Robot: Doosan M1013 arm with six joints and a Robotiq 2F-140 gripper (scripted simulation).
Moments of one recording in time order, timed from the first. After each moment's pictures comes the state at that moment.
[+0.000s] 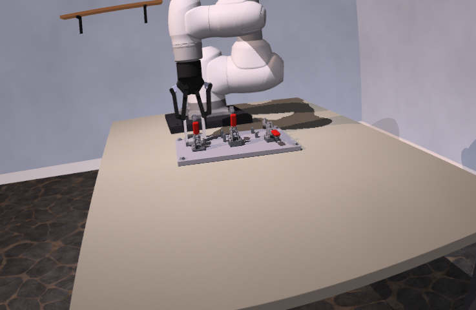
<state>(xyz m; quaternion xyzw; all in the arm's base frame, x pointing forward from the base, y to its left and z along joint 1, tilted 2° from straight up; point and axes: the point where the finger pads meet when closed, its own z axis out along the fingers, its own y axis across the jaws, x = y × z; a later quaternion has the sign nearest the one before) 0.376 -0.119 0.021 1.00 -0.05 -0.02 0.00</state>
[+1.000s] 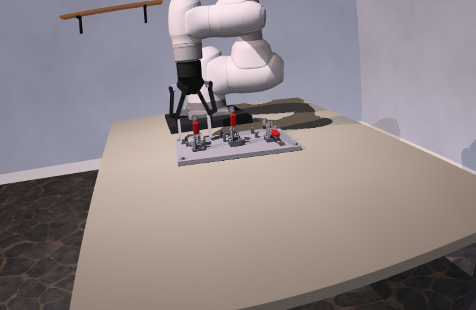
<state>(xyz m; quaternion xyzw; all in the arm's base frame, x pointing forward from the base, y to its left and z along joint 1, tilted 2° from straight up) 0.376 -0.119 0.021 1.00 -0.05 -0.02 0.00</state>
